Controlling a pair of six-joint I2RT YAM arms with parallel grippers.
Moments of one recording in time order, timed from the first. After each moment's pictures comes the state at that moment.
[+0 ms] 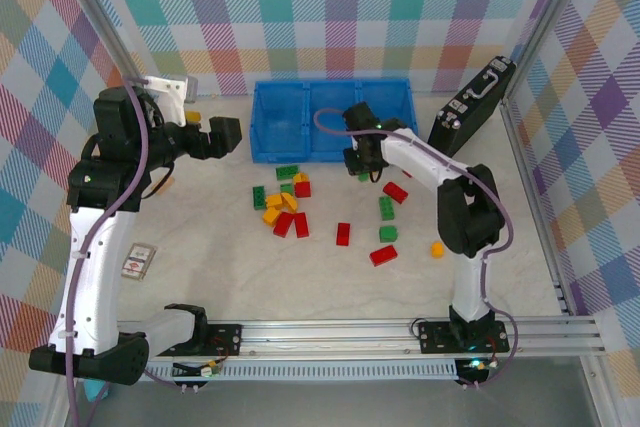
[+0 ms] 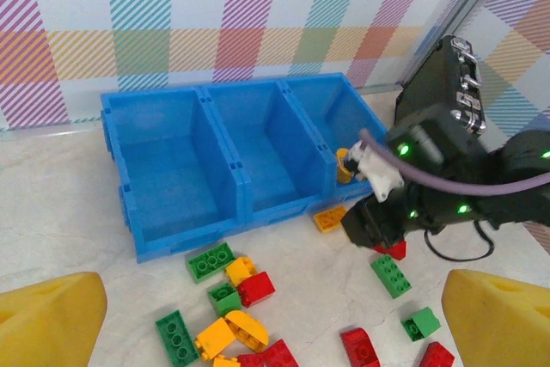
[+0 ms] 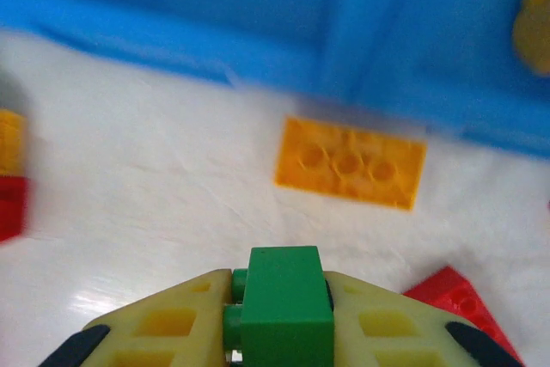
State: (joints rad) left arm -0.12 1.14 1.60 -0.89 0.38 -0.10; right arm 0.55 1.99 1.69 -0.83 0.09 0.25
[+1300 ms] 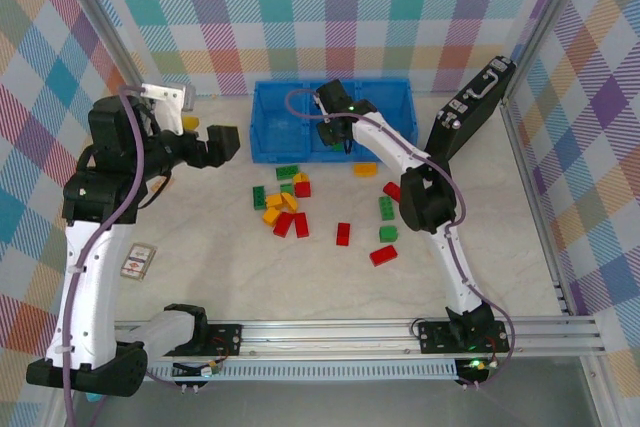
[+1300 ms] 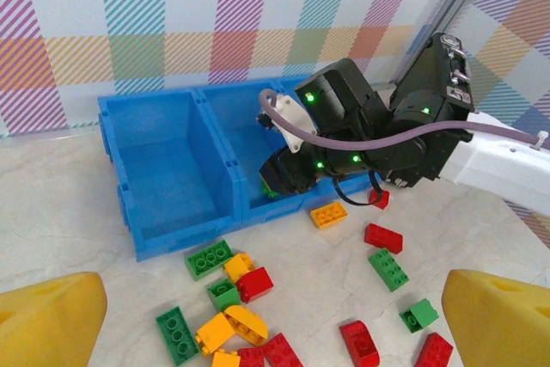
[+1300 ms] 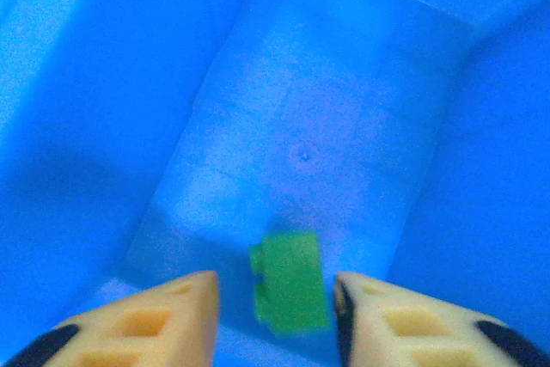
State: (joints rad) left arm -0.13 1.07 1.56 -0.89 0.39 -0.08; right arm 0.56 2.42 2.27 -0.81 0.17 0.05
